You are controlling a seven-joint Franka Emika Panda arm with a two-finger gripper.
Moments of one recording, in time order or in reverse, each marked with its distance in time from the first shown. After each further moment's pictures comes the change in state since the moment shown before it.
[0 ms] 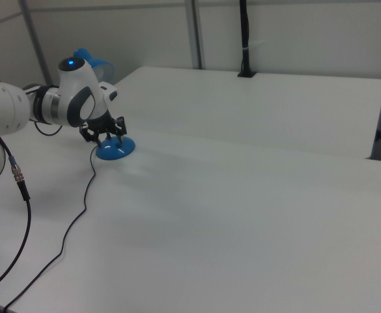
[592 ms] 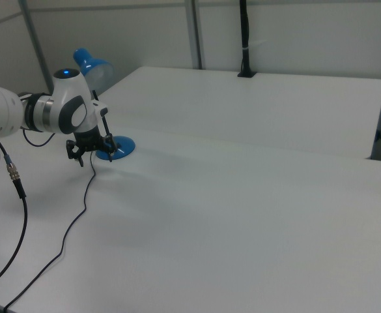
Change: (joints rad) arm 0.044 -0.004 0.001 -0.054 -0.002 -0.134 0.003
